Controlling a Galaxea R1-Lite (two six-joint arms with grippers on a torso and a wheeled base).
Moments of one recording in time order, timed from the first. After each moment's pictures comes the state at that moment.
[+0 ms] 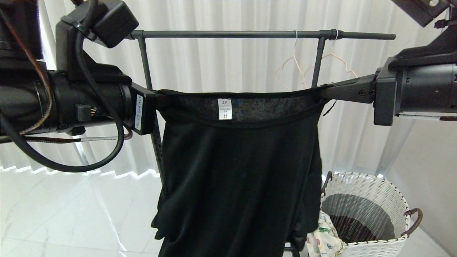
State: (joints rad) left arm -0.51 1.40 -1.25 0.15 -0.02 0.23; right arm 0.71 1.44 -1.42 0.22 0.21 -0.10
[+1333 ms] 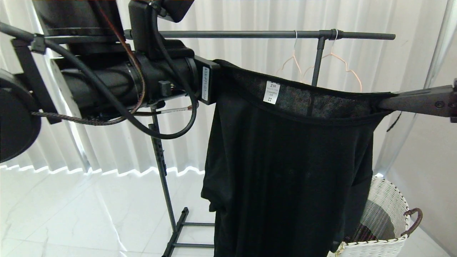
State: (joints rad) left arm -0.64 1.60 -1.35 -0.21 -0.04 0.24; right arm 0.63 1.23 -1.32 0.37 0.23 -0.01
